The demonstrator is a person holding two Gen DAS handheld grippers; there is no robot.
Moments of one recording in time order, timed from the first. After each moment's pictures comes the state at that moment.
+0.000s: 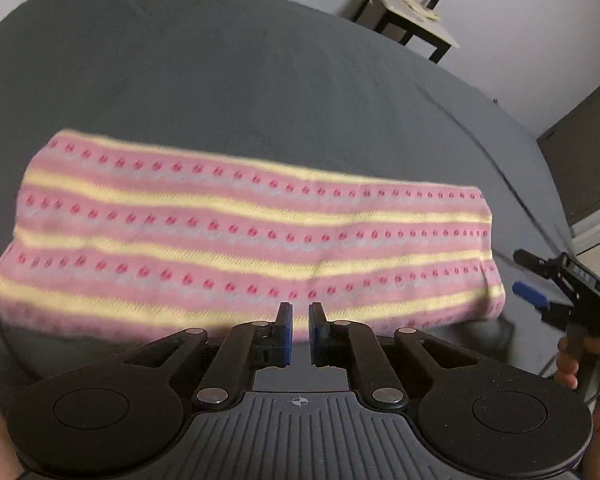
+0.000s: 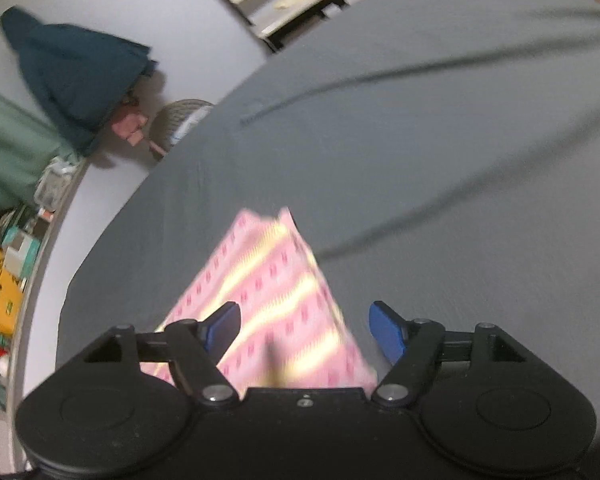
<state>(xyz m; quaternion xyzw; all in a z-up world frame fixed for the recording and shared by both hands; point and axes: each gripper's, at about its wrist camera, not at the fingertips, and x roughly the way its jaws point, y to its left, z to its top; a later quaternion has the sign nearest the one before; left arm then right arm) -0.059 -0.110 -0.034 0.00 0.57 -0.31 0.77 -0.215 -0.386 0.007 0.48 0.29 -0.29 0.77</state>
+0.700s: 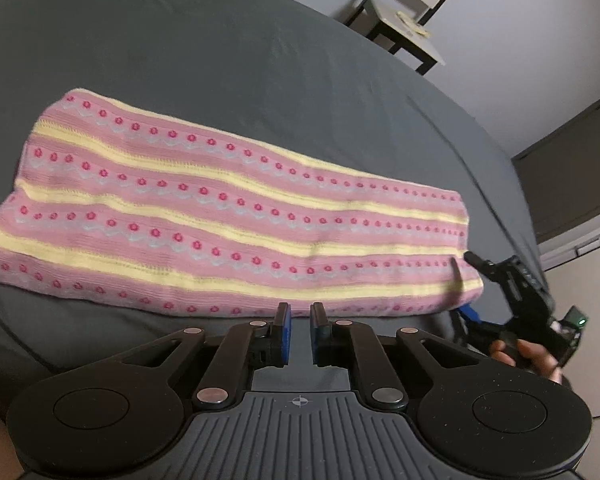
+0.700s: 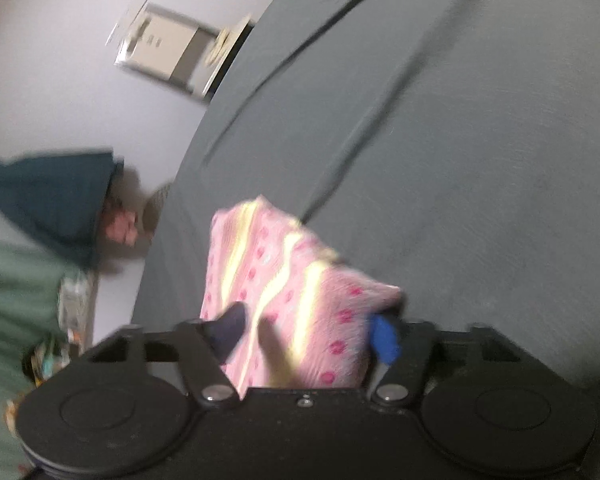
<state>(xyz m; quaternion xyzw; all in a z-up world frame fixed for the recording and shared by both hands) -0.061 -0.080 -0.043 -0.06 0.56 -0.33 0.75 -0.200 -0.365 -0.073 0.62 0.12 -0.34 0.70</state>
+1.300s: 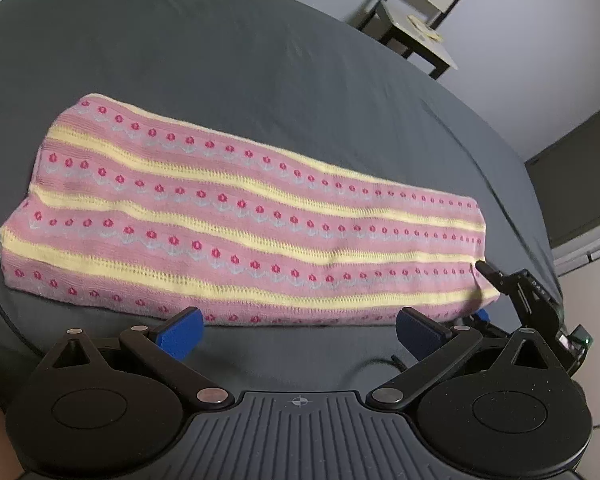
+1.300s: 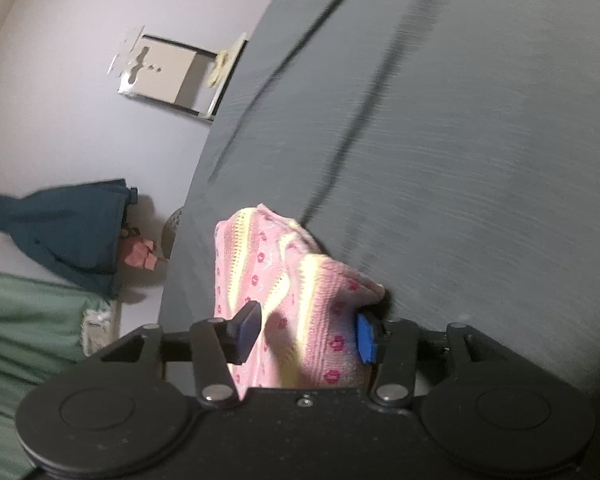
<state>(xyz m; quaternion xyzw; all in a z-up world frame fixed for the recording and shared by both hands) -0.053 -0.078 -0.049 -0.06 0.56 -0.31 0.77 -0.189 -0.364 -0.086 0.62 0.09 -0.33 0.71</state>
